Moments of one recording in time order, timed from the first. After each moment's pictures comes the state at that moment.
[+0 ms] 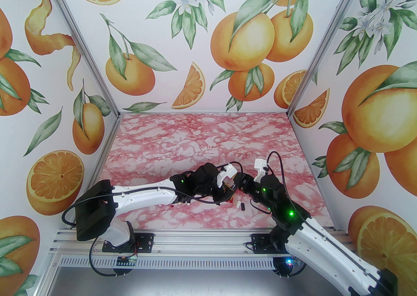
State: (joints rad) left arm -1.12 1.57 0.98 -0.03 0.26 -0.35; right arm 0.62 0.58 0.40 -0.22 -0.02 1.05
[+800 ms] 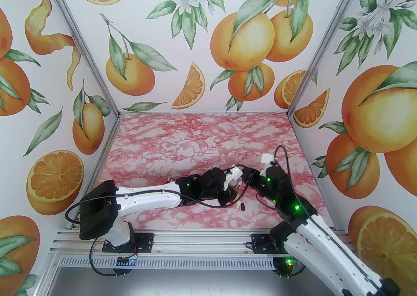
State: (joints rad) left arm -1.20 1.62 1.03 -0.16 0.08 -0.30; right arm 0.43 0.65 0.57 -0.38 0.04 0.96
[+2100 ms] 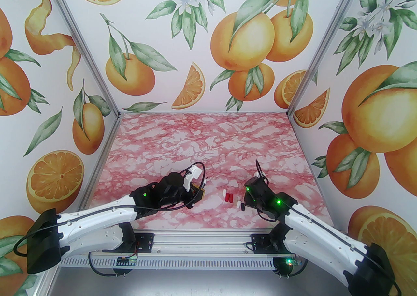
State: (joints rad) left arm -1.02 1.06 0.61 -0.13 0.08 -0.45; right arm 0.66 0.86 0.44 -0.73 0.22 0.87
